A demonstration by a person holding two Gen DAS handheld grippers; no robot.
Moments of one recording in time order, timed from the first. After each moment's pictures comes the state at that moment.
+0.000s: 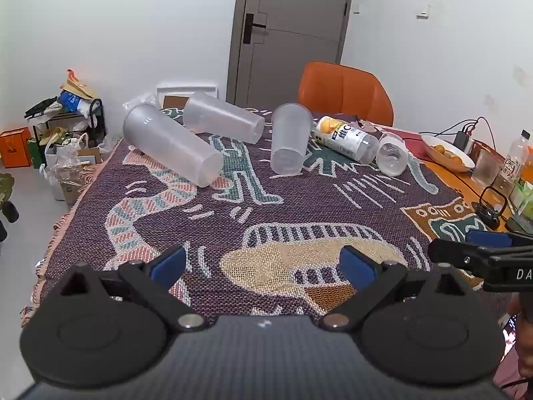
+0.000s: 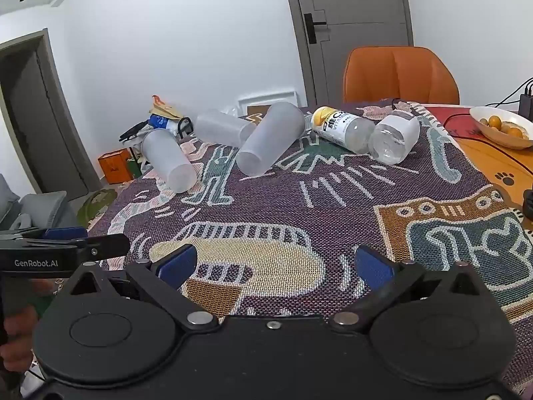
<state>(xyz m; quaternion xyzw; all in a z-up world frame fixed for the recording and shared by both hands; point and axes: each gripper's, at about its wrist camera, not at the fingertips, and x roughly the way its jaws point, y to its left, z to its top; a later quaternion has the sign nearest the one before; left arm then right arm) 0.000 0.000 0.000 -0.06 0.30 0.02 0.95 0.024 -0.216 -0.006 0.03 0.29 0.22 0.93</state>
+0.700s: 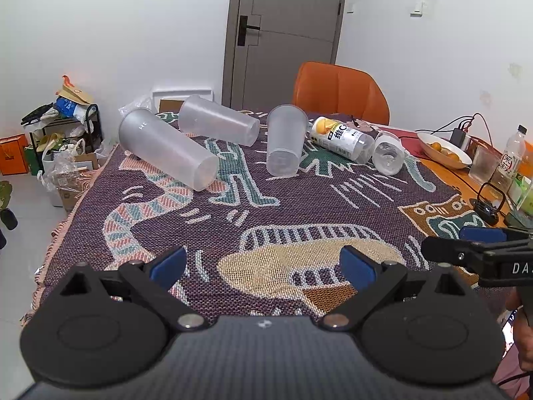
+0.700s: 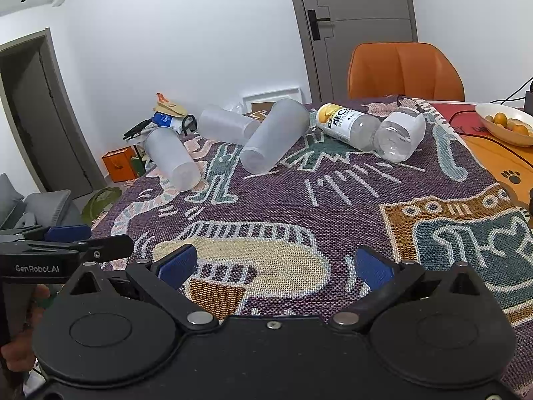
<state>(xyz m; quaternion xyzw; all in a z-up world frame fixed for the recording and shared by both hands) 0.002 -0.001 0.001 -0.05 0.29 0.01 0.95 0.028 -0.214 -0.006 0.04 0.30 0.23 0.93</state>
